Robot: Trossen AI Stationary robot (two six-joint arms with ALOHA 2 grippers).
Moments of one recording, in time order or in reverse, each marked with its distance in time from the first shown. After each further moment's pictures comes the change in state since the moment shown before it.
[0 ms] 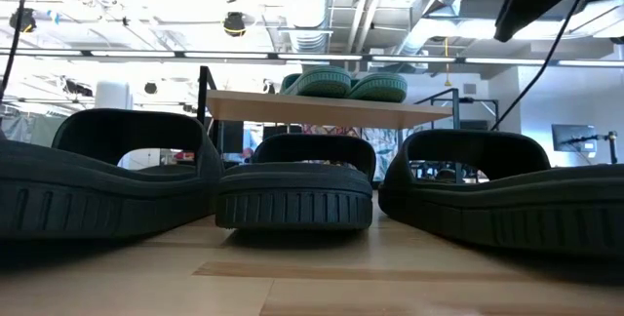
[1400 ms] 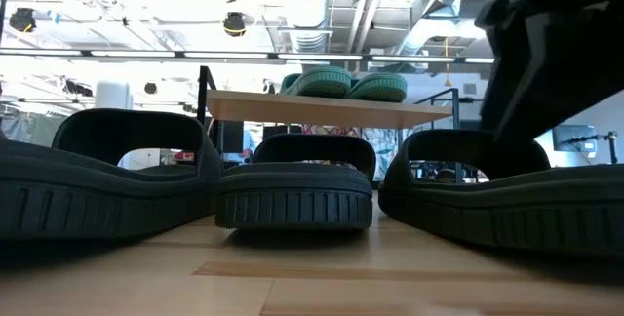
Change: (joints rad) left arm -0.068 -0.200 0.016 -0.267 -0.294 -0.155; right arm 0.032 0.368 0.069 0.301 -0.068 -0.074
